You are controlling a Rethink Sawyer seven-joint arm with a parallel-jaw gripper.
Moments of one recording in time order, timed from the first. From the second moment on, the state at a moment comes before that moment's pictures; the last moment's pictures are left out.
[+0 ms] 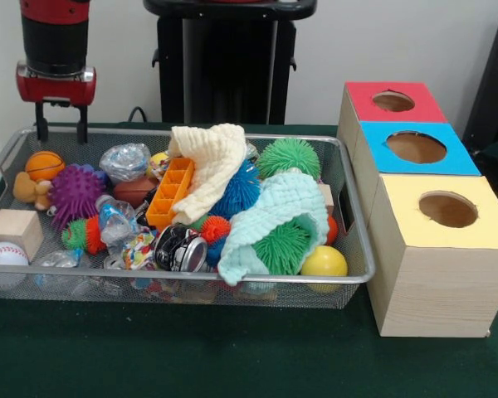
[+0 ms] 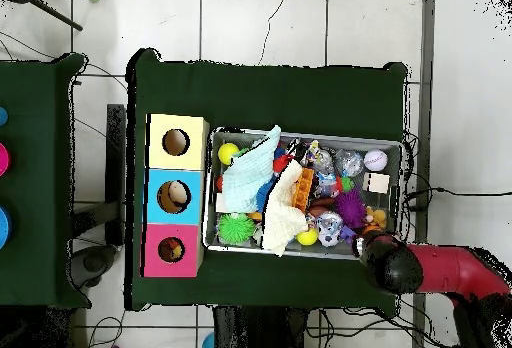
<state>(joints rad) -0.96 -0.68 0.35 1.83 -0.84 0.50 1.58</state>
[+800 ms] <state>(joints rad) -1.04 -0.58 0.44 1.82 -0.88 0.49 1.58</state>
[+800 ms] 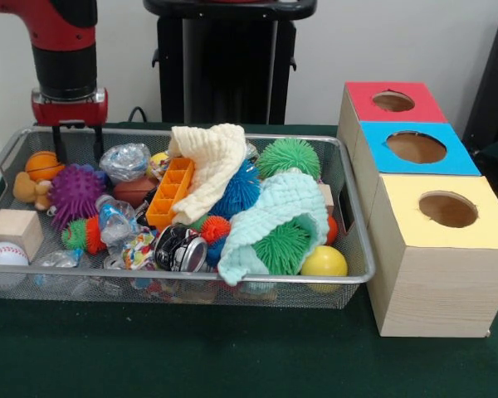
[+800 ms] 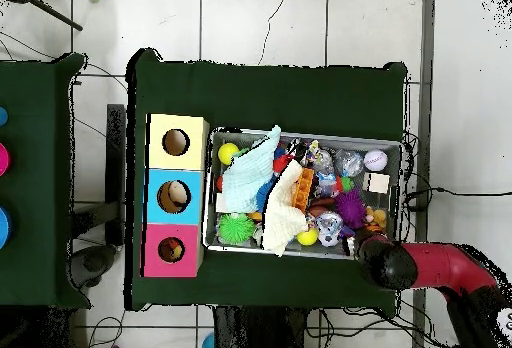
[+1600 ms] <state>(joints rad) -1.13 -0.55 0.52 1.76 -0.89 0.50 1.56</state>
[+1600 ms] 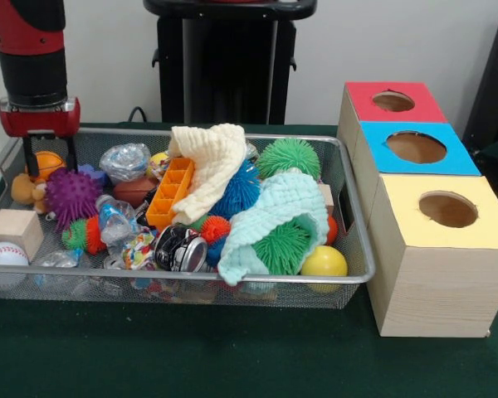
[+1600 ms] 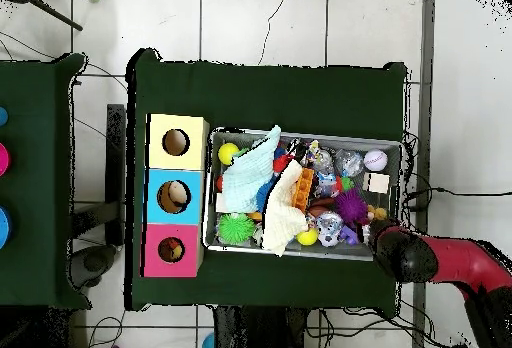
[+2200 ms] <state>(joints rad) -1.09 -0.53 0.53 1.74 -1.00 0.50 1.56</state>
